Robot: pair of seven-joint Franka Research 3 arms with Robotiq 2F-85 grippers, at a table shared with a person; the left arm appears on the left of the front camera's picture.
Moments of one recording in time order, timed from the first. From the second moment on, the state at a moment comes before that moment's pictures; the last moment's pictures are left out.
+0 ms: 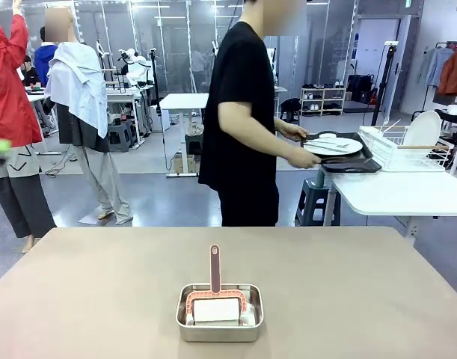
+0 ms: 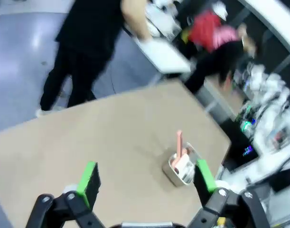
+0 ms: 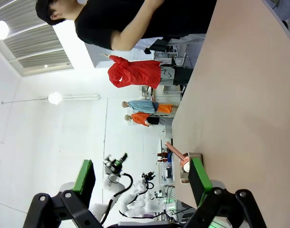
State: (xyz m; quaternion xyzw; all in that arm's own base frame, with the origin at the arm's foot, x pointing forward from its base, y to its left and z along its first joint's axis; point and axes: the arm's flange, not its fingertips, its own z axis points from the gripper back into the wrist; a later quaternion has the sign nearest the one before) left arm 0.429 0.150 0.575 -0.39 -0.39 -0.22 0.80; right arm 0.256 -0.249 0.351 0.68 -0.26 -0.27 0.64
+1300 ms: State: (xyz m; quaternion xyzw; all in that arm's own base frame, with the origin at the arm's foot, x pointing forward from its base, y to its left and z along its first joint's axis) left arm 0.431 -0.205 0.560 -0.22 -0.26 -0.62 0.71; right arm 0.256 -0.250 0.351 0.68 -0.26 -0.27 0.64
